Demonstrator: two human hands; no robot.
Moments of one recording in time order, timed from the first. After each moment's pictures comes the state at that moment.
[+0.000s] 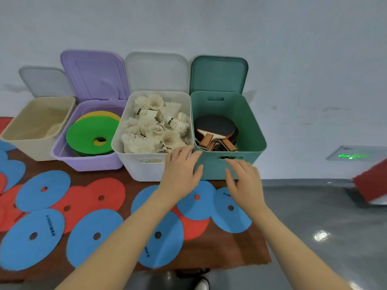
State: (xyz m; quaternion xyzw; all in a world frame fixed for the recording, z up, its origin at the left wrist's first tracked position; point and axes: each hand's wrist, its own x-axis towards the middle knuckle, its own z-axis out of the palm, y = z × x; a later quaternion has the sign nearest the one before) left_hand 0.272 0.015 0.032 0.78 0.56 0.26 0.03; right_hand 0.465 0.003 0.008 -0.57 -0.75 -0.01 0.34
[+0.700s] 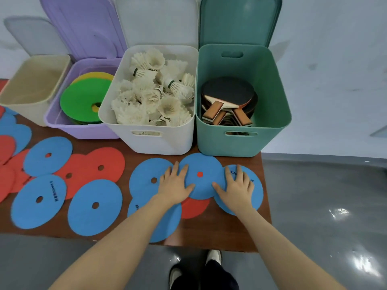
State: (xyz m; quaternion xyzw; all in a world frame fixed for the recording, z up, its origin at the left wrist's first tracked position) left_hand 0.276 0.000 -0.103 0.66 0.71 -0.07 0.26; right_hand 0.469 0.003 -0.124 -0.70 -0.69 0.18 0.00
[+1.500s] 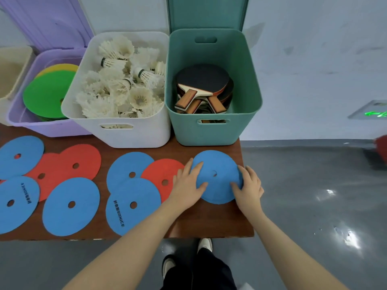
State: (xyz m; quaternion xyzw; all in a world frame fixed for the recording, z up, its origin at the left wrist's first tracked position) left_hand 0.364 -0.018 -0.105 0.67 0.66 0.07 0.33; right_hand 0.548 -0.025 -0.129 -0.76 -0.56 0.28 0.17
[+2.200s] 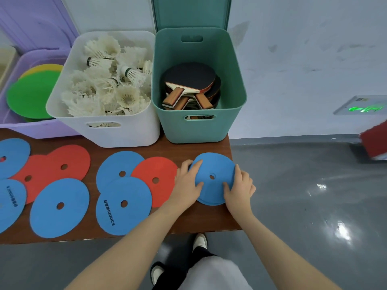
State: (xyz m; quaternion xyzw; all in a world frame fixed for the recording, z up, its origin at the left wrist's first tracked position) left_hand 0.388 -0.027 -0.110 0.69 0.63 0.17 0.31; right_hand 0.545 -0.044 -0.124 -0.78 -0.56 0.22 0.17
